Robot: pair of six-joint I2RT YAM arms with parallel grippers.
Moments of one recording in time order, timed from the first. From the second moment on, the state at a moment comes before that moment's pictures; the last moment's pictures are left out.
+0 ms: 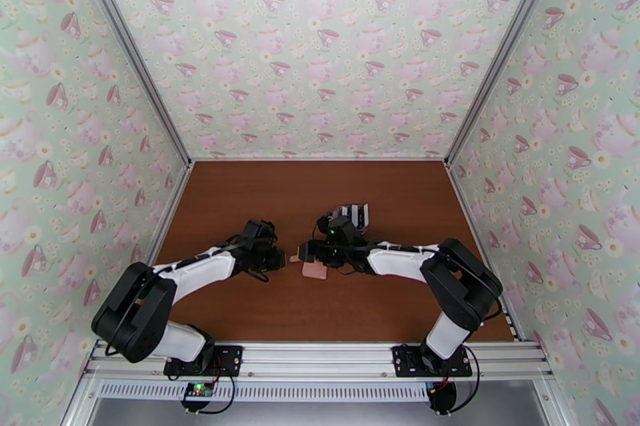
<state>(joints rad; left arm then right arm) -0.45 1.45 0.67 -0.25 0.22 -0.59 0.75 1.71 0.83 0.12 -0.40 0.77</state>
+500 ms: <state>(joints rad) -0.45 1.43 0.71 -0.27 0.22 -0.57 0.75 1.68 0.83 0.12 -0.40 0.77</state>
